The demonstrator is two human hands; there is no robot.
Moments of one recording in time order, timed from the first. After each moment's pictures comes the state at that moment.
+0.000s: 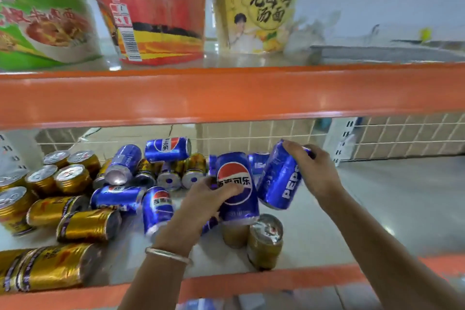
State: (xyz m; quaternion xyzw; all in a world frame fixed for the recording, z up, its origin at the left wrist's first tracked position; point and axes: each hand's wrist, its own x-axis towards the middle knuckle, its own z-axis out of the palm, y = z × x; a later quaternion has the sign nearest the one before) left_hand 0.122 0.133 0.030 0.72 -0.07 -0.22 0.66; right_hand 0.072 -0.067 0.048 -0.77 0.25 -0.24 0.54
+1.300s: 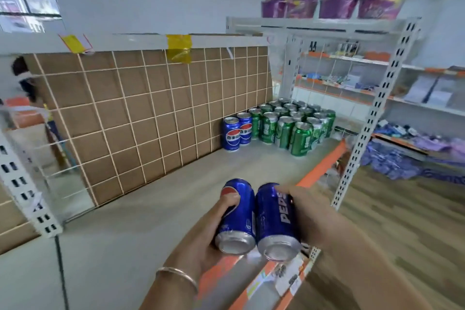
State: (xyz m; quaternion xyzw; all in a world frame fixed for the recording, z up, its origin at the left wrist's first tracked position) left_hand -0.135 -0.386 0.005 0.42 -0.16 -0.67 0.60; right_hand -0.284 -0.486 0.028 -0.42 0.41 -0.24 0.78
